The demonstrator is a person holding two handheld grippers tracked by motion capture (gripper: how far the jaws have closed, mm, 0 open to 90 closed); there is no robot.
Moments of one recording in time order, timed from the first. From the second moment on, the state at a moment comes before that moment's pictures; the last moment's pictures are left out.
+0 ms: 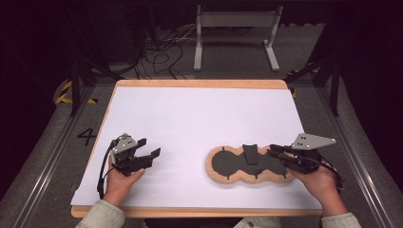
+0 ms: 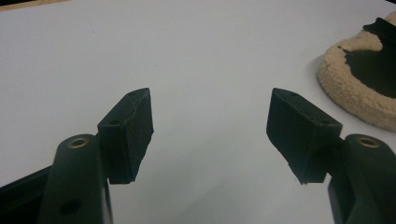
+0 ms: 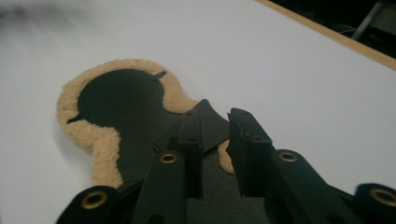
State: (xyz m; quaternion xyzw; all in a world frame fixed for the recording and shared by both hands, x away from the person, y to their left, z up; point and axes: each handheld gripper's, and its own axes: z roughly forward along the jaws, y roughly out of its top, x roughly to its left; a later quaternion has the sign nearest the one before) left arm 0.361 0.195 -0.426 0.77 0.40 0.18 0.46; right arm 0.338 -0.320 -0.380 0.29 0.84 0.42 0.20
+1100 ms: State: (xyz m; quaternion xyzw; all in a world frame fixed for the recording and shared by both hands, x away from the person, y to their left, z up) left arm 0.381 0.176 -0.427 0.78 0.39 0.17 0.46; right arm 0.314 -0.301 -0.411 0.23 0.93 0.26 0.09
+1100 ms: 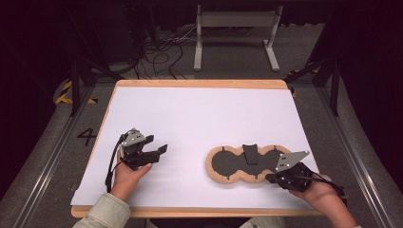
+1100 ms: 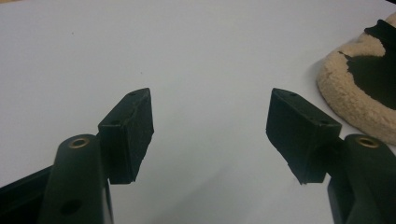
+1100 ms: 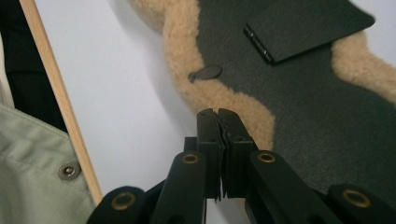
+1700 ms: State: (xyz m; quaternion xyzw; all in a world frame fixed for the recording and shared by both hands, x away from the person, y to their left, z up) left arm 0.382 0.174 -0.427 0.78 0.39 0.17 0.45; right arm 0.318 -0.302 -0.423 0.24 0.94 0.23 0.09
